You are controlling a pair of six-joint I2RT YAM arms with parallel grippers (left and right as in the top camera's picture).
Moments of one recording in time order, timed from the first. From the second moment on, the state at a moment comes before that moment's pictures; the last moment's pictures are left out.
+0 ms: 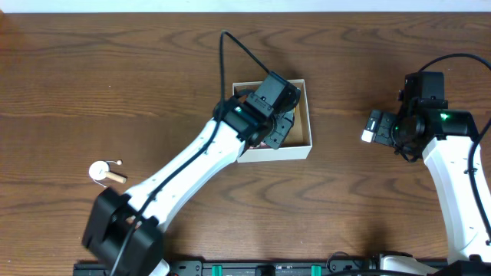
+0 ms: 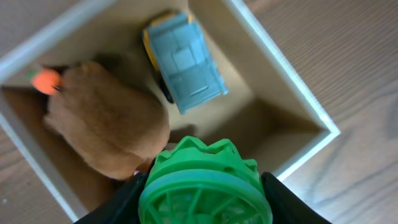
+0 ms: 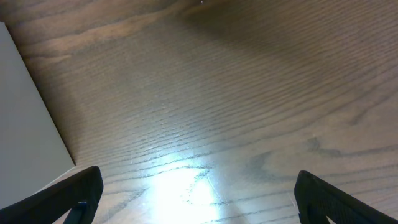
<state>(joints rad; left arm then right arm) -0.71 1.72 1.41 -0.78 0.00 -0.10 -0.05 1.39 1.15 -1.01 0.08 0.30</state>
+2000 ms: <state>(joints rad) 0.48 1.78 1.06 -0.86 0.04 -0.65 -0.05 1.39 1.15 -1.02 0.08 0.28</state>
